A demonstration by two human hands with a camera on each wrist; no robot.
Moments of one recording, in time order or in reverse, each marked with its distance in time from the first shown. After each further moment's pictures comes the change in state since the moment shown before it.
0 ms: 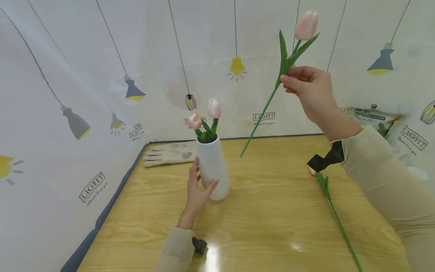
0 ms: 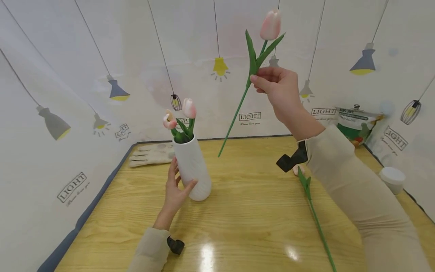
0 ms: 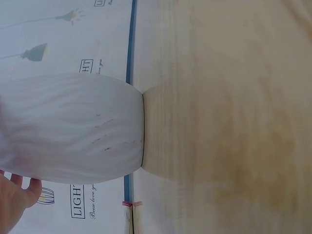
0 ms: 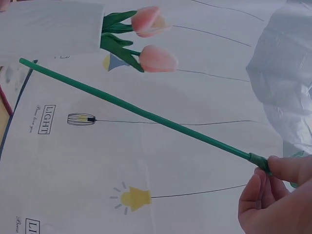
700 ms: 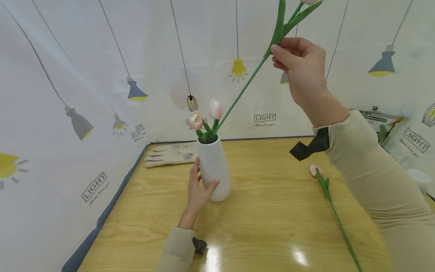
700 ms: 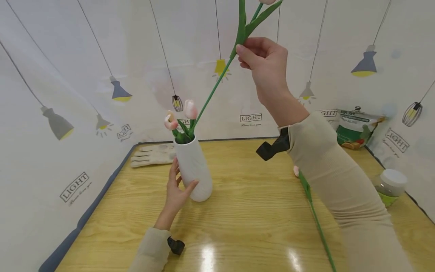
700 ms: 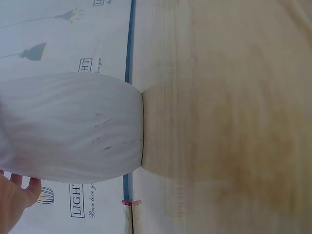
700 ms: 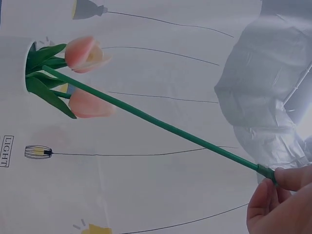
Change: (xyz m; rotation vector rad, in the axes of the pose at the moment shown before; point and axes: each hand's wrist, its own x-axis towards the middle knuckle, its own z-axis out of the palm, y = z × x) left_hand -0.001 -0.001 0.002 0.001 0.003 -0.008; right_hand 0.008 -0.039 0.050 0.180 0.069 -0.070
